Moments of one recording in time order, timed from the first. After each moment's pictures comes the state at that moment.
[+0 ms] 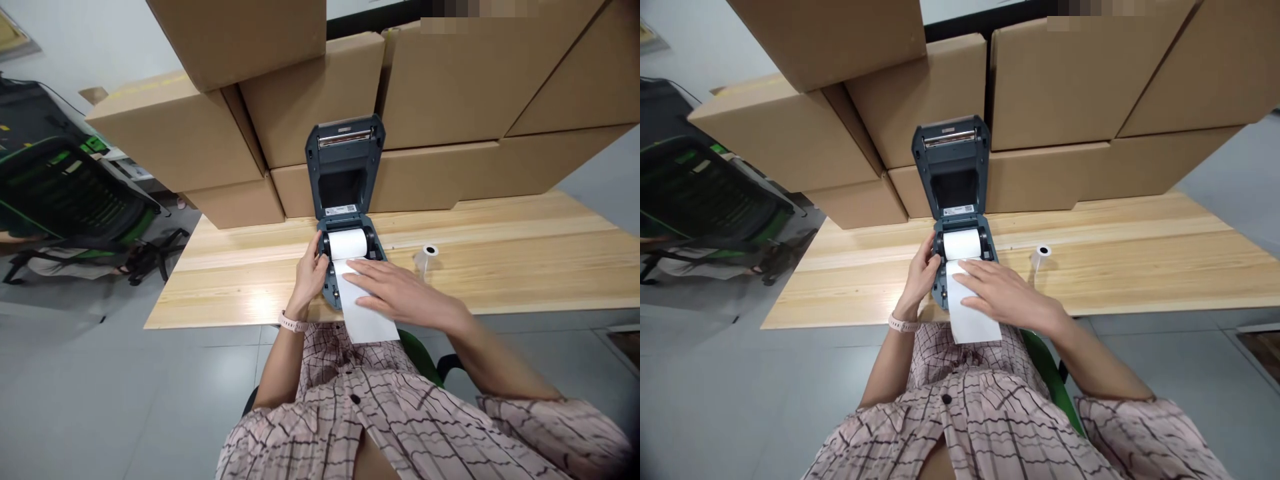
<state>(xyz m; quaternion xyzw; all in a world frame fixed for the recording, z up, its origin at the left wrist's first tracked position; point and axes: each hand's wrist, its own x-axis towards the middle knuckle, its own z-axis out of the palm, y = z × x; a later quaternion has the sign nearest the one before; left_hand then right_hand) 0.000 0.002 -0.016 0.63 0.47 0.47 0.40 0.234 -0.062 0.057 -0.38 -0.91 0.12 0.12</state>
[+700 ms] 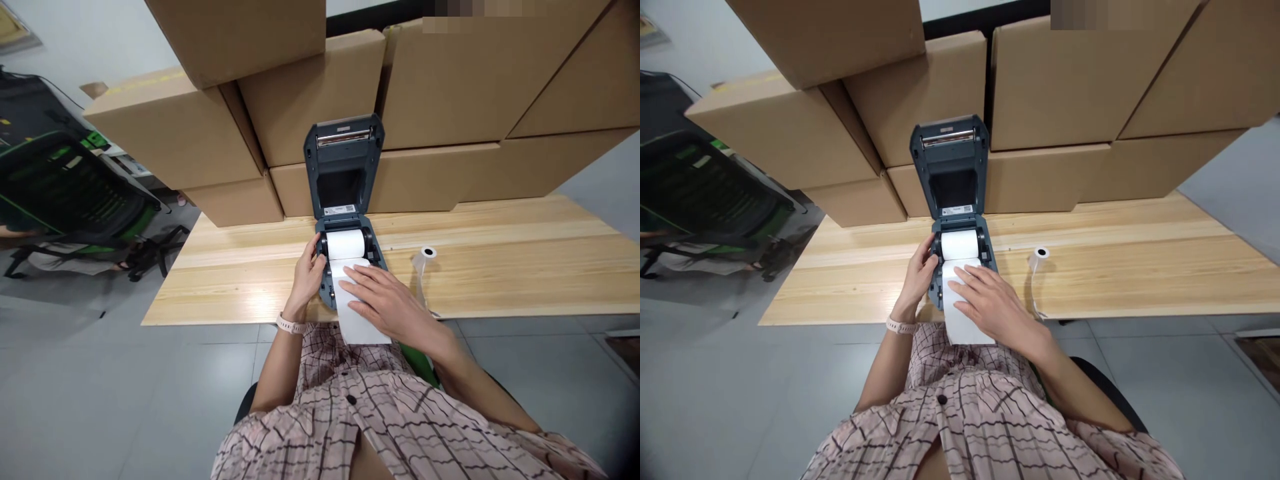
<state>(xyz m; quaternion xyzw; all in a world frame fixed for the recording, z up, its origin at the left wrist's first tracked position) 0.004 -0.002 -0.016 0.61 0.48 0.48 0.40 0.217 -0.087 0.034 -0.41 -0.88 0.09 0.21</state>
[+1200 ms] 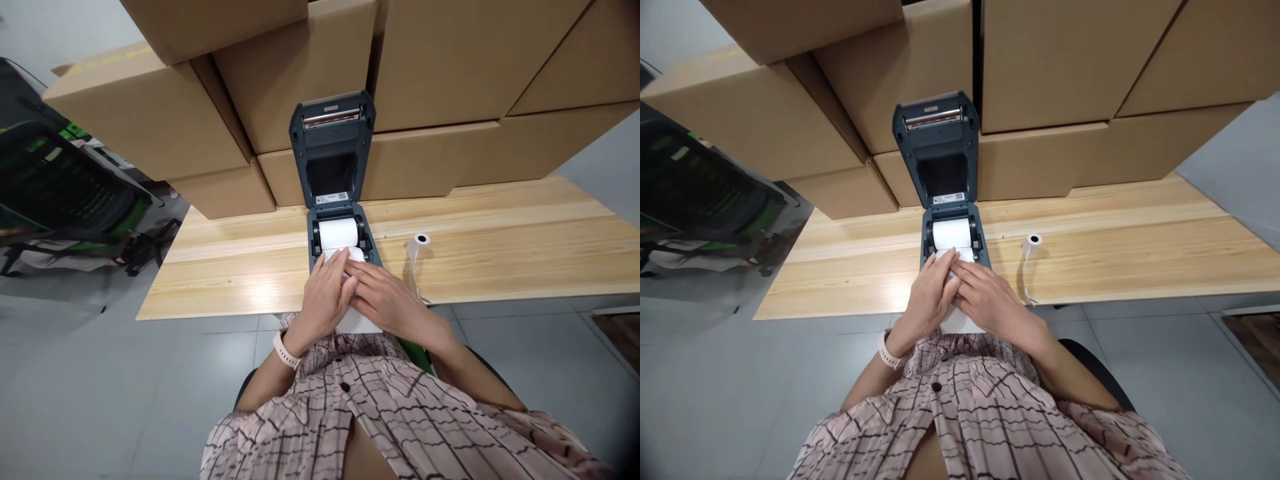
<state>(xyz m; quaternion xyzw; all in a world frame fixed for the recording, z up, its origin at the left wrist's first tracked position) 0.033 -0.080 0.020 0.82 0.42 0.36 0.16 0.227 -0.094 0.033 -0.40 -0.88 0.15 0.22</state>
